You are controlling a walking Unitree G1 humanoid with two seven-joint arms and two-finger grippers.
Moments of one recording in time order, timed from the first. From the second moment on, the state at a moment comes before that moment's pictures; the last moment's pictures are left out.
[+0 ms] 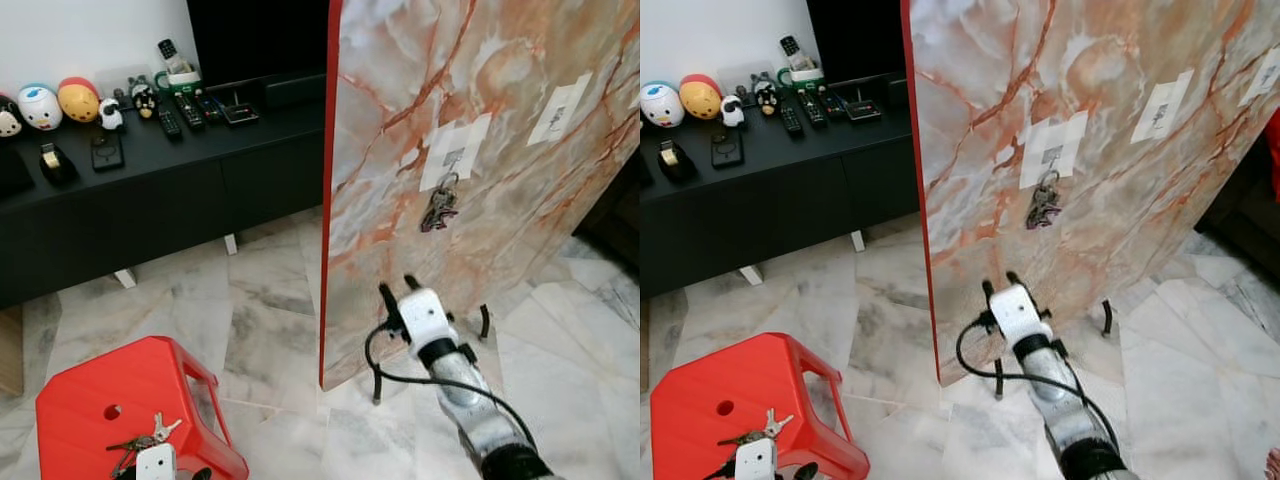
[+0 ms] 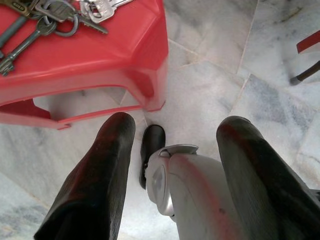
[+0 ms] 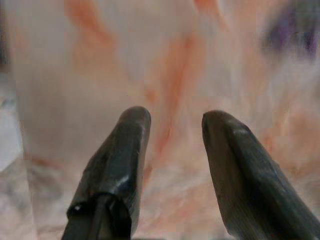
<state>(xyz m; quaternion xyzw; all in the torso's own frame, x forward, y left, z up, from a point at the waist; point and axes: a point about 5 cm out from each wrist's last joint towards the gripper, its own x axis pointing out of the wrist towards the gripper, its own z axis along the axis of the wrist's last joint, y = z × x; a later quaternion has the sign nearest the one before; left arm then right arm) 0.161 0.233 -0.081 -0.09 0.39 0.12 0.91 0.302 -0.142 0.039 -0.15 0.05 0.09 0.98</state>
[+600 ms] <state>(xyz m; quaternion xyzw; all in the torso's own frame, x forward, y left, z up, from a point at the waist) 0.156 0.229 -0.084 -0.09 0.40 0.13 0.90 0.187 -0.188 -0.082 0.01 0.45 -0.06 0.89</state>
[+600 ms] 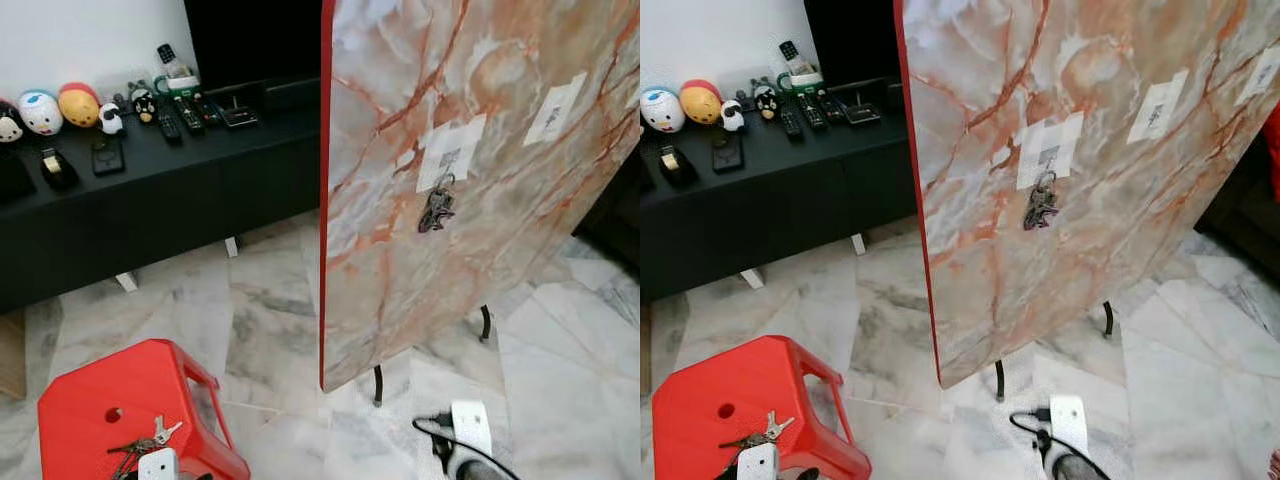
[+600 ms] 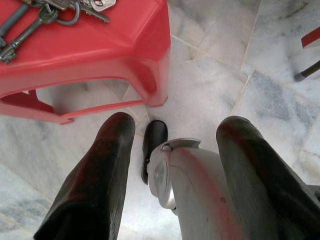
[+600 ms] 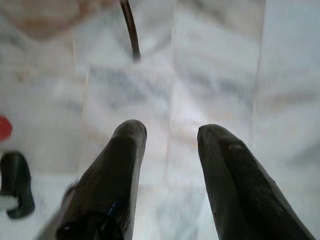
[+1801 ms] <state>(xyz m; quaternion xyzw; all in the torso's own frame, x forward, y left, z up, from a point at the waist) 0.158 0.245 -0.081 -0.08 0.41 0.13 0.90 0.155 -0.162 -0.100 0.04 0.52 -0.02 0.85</state>
